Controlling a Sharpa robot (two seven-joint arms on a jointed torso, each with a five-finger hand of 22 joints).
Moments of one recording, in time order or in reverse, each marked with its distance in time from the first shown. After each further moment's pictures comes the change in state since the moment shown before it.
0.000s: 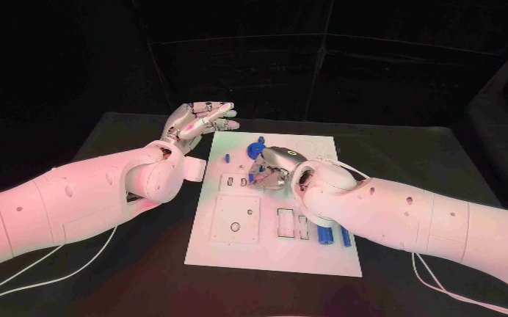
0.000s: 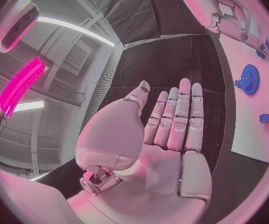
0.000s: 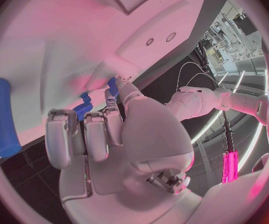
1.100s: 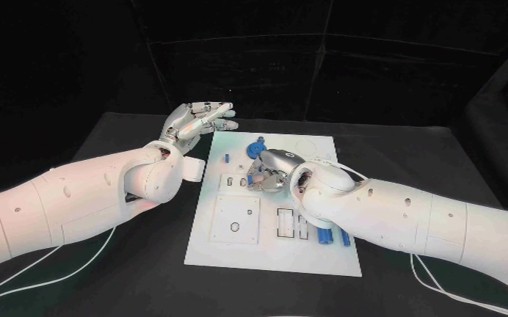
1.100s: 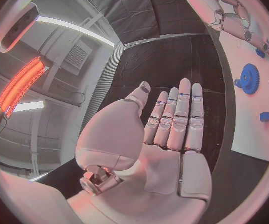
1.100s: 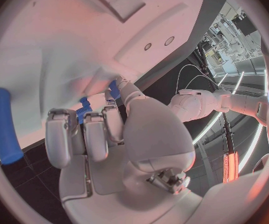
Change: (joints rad) left arm 0.000 -0.002 0.000 -0.001 0.000 0.001 -0.001; left_hand 0.004 0.004 0.003 -0.003 0.000 0.003 0.003 -0.004 0.000 0.000 0.000 -0.004 0.000 0.000 0.000 0.000 0.001 0.000 0.004 -0.003 -0.004 -0.001; right arm -0.004 0.003 -0.002 0.005 -0.007 0.015 -0.010; right_hand -0.055 -0.055 0.005 0.004 0.002 -0.080 0.028 -0.034 -0.005 -0.031 0.031 -0.039 -0.023 0.003 0.011 -0.004 0.000 0.000 0.000 0.007 -0.008 0.000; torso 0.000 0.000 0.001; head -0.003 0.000
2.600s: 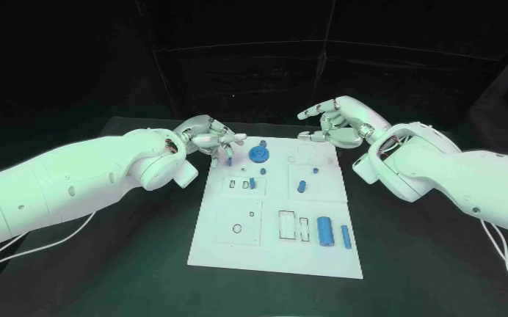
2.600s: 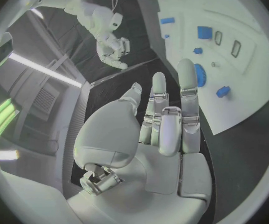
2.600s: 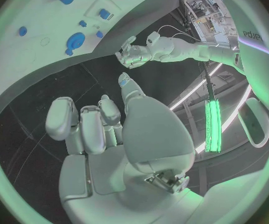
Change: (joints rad) left arm 0.075 -0.004 0.001 -0.027 -0.567 0.134 -0.605; left_hand -0.133 -0.001 -0.105 0.102 0.004 0.139 -0.123 0.070 0.075 0.336 -0.155 0.282 0.274 0.359 -0.170 1.273 1.145 -0.032 0.558 -0.194 0.679 0.557; right arm 0.175 -0.395 0.007 0.218 0.460 -0.140 0.369; right_hand 0.026 -0.014 -0.127 0.049 0.043 -0.151 0.023 0.032 0.005 -0.147 0.018 -0.155 -0.119 0.000 0.029 -0.147 -0.101 0.055 -0.188 0.020 -0.155 -0.125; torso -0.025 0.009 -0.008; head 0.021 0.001
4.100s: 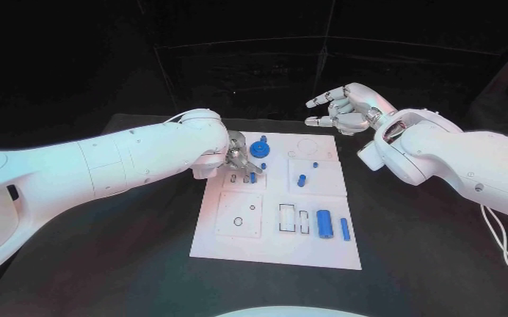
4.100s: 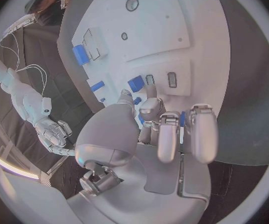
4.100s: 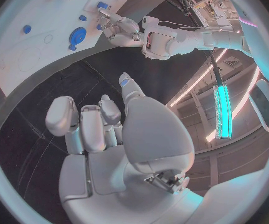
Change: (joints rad) left arm 0.058 0.287 -0.057 -0.150 -0.491 0.337 -0.578; left_hand -0.030 0.040 -0.224 0.135 0.000 -0.112 -0.053 0.358 0.358 -0.013 -0.036 0.718 0.717 -0.002 -0.030 0.114 0.000 -0.077 0.028 -0.017 0.520 0.669; right arm 0.018 0.022 -0.001 -0.063 0.130 0.054 -0.022; right_hand 0.004 0.004 -0.024 0.008 0.010 0.007 -0.007 0.014 0.000 -0.003 -0.004 0.000 -0.009 0.000 -0.008 -0.021 -0.025 0.000 -0.017 -0.004 -0.027 -0.033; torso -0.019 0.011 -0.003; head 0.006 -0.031
